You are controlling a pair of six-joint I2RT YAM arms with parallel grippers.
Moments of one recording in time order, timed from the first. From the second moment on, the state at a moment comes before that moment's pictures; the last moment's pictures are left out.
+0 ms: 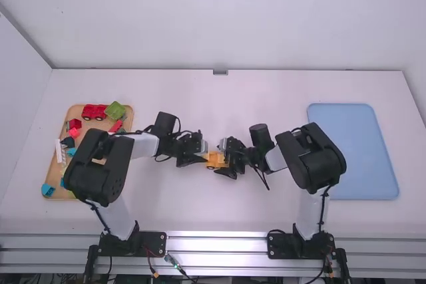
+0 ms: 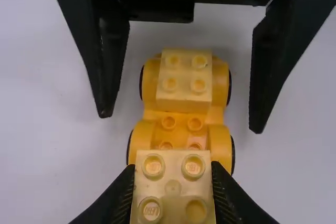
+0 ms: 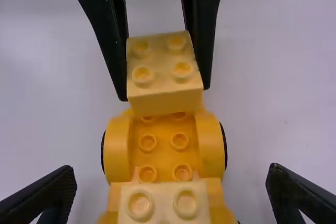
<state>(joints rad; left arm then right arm) -0.21 1.82 0.77 -0.11 0.86 1.14 0.39 2.03 0.63 0.54 -0.93 -0.74</state>
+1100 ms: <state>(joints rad) -0.29 1.82 0.77 -0.02 0.87 1.07 0.33 2.12 0.65 0.55 -1.03 -0.81</state>
